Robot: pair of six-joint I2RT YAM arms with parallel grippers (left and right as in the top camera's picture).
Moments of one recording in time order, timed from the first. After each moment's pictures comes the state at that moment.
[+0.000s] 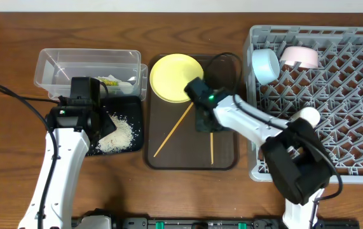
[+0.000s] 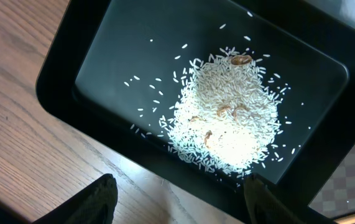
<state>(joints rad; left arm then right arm) 0.01 1.31 1.02 -1.05 -0.22 -0.57 0.63 1.99 1.31 -0.79 0.11 0.69</state>
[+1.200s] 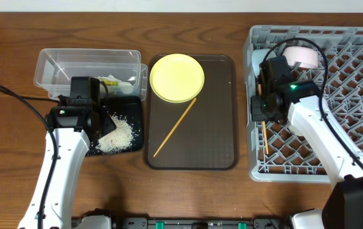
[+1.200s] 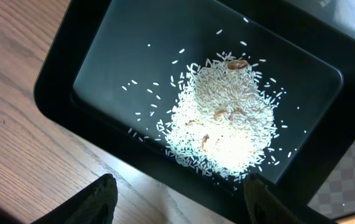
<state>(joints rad) 0.01 1.31 1.02 -1.03 -0.22 -0.57 0.25 1.60 1.19 -0.90 0.07 0.23</state>
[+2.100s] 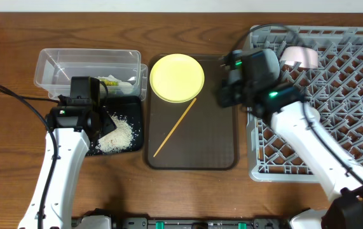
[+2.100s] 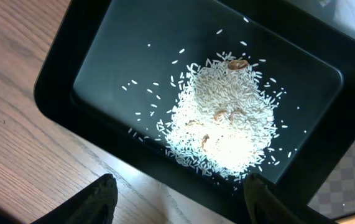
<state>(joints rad) 0.01 1.31 1.02 -1.03 -0.22 -0.57 0.48 1.58 1.22 -0.53 -0.18 0.26</state>
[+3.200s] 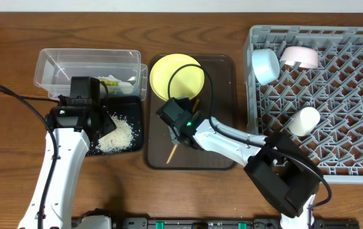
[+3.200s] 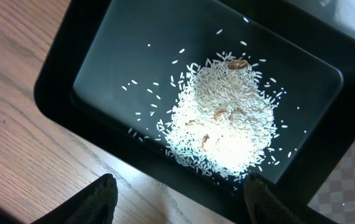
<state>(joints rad) 0.01 1.31 1.02 -1.03 -0.22 -0.57 0.86 2.00 1.24 -0.50 0.20 0.59</state>
